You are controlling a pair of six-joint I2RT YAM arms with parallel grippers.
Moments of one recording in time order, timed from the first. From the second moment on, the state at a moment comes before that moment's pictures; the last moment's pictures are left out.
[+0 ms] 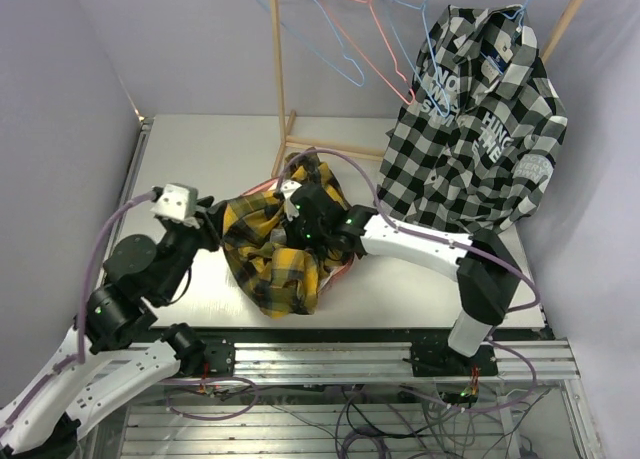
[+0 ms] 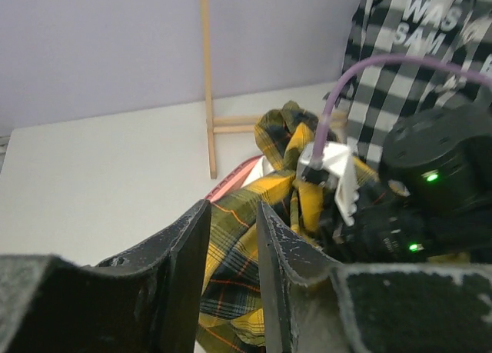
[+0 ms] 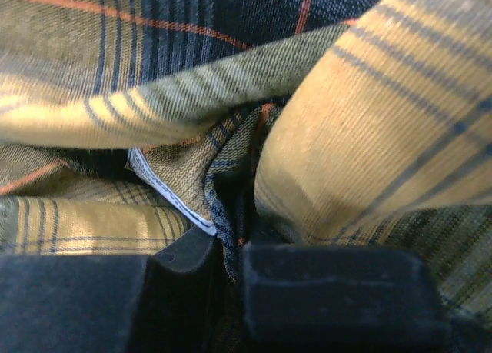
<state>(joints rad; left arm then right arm) -0.77 0.53 0.89 -0.35 -0.46 -0.05 0.97 1.71 1.29 -0.36 -0.05 0.22</state>
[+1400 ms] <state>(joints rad) -0.77 0.58 0.91 -0.61 -0.55 -0.48 0.98 1.63 1.36 -0.36 -0.01 0.34</state>
